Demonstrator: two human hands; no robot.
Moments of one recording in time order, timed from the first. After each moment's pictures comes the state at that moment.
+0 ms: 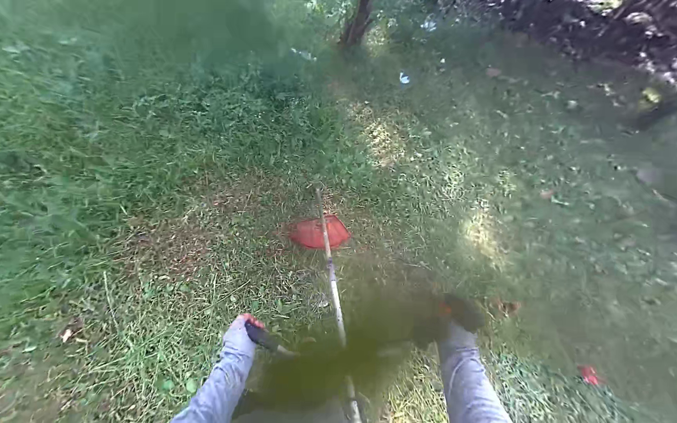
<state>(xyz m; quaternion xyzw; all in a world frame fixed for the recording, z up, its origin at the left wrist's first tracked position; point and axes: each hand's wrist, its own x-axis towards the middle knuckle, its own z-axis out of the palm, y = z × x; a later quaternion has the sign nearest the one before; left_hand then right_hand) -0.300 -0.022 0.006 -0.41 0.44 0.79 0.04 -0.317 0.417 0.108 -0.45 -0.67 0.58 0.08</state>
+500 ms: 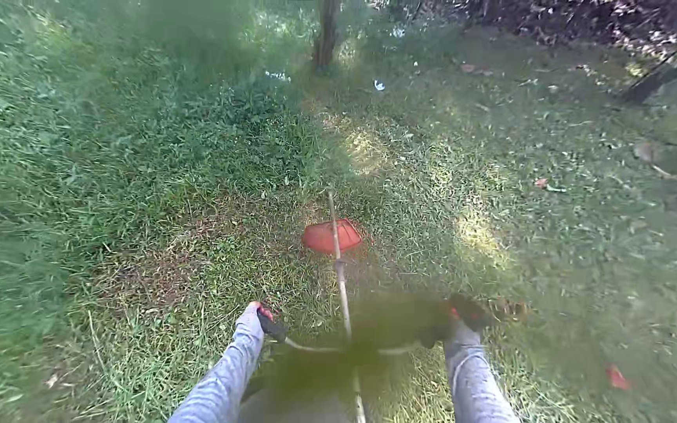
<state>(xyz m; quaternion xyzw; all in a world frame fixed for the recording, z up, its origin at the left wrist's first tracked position) -0.407 0.084 0.009 -0.42 0.48 0.77 0.08 -0.350 0.524 0.108 -0.49 -0.71 0.51 0.02</state>
